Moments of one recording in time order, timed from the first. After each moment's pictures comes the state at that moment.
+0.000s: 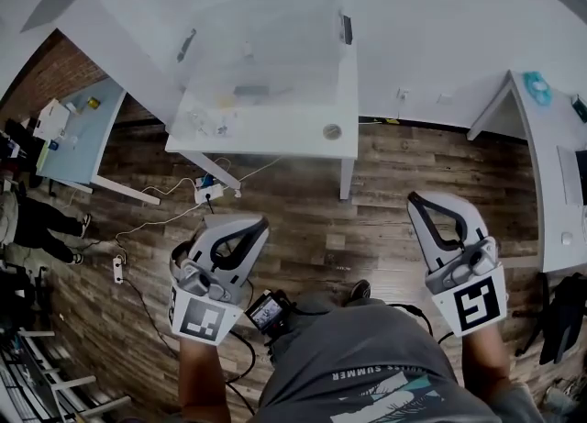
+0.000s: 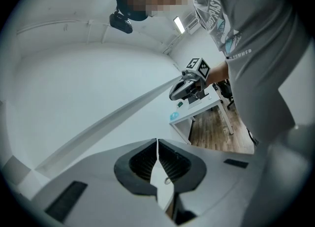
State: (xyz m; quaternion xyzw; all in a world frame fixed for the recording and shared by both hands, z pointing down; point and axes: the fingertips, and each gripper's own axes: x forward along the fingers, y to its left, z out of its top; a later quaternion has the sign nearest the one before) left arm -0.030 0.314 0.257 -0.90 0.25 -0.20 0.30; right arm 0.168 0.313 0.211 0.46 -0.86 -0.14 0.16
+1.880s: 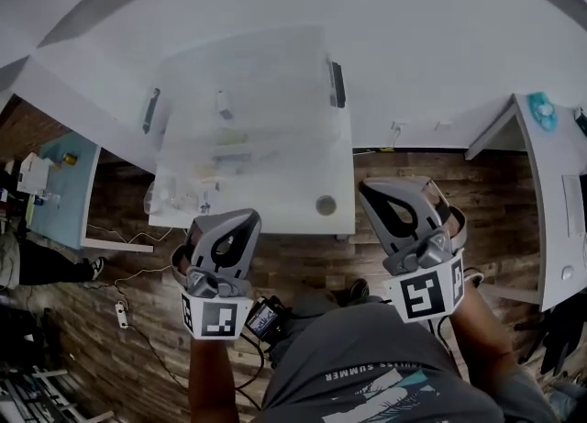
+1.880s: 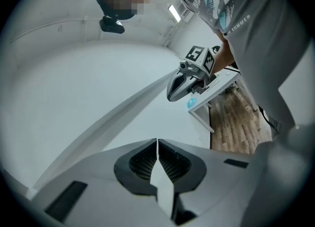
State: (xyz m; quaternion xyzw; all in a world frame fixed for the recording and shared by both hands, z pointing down) left arm 0.025 0.036 0.254 -0.86 0.30 -0.20 0.36; right arm 0.164 0.037 0.222 0.43 -0.81 -0.30 0.25
